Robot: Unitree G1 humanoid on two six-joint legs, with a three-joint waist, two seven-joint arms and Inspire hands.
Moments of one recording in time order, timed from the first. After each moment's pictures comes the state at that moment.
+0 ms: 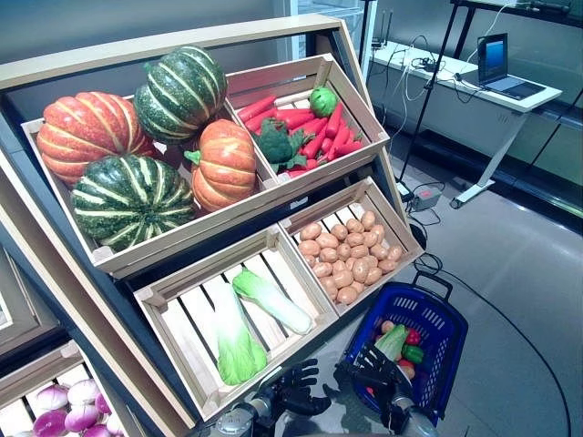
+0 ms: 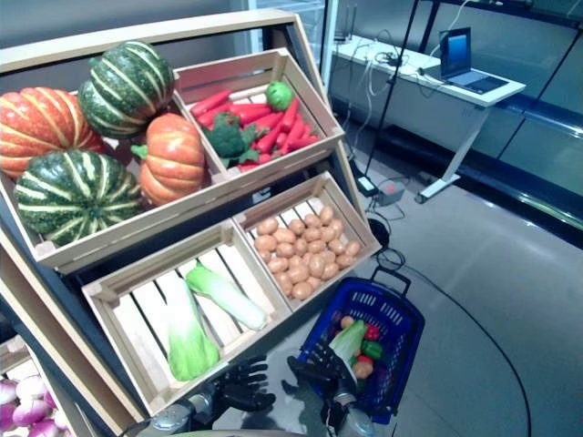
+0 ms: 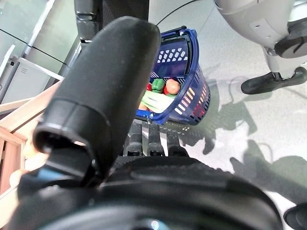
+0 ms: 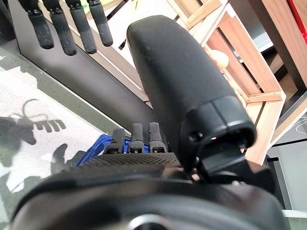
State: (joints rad) left arm 0.03 0.21 -0.48 0.92 -0.41 -0.19 -0.29; right arm 0.05 -0.10 0.36 0.98 0.74 -0.31 0.09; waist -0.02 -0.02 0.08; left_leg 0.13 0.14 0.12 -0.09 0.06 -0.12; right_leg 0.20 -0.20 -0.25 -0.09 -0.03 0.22
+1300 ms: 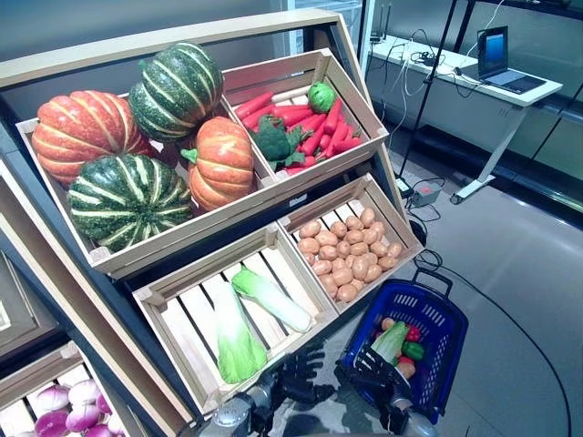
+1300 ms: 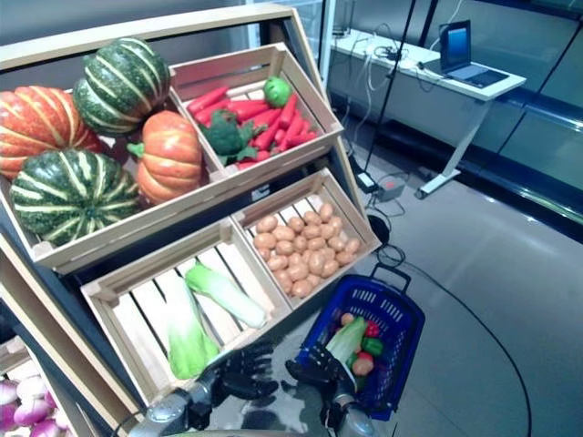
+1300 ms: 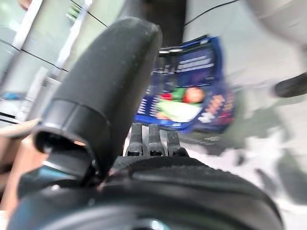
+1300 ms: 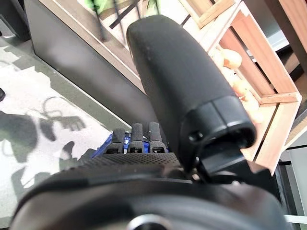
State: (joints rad) left arm 0.03 0.30 -0.49 0.67 -0.48 -0.28 -0.34; right arm 0.05 -0.12 0.36 0.94 0.71 -0.24 0.07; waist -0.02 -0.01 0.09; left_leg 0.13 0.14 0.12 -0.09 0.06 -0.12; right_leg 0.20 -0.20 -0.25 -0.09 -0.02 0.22
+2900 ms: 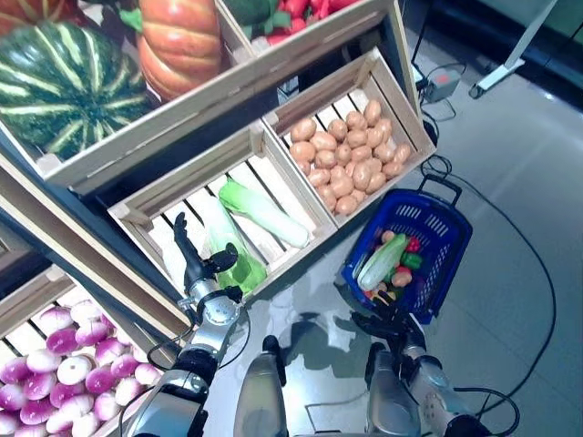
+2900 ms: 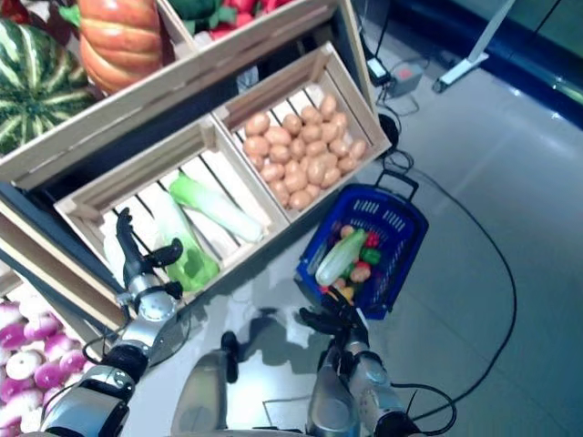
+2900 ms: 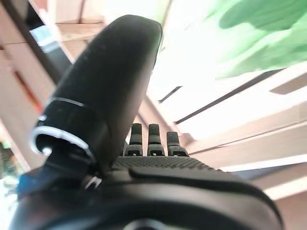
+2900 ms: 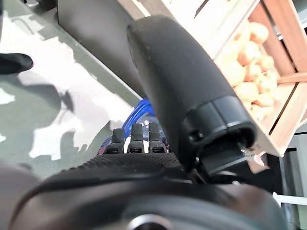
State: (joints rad) left arm -0.42 0.31 -0.21 0.82 -0.13 -0.25 0.83; right arm -0.10 -0.26 0.36 0.72 0.72 -0.24 -0.04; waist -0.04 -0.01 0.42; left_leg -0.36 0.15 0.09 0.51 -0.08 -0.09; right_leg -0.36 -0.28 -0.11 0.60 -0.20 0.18
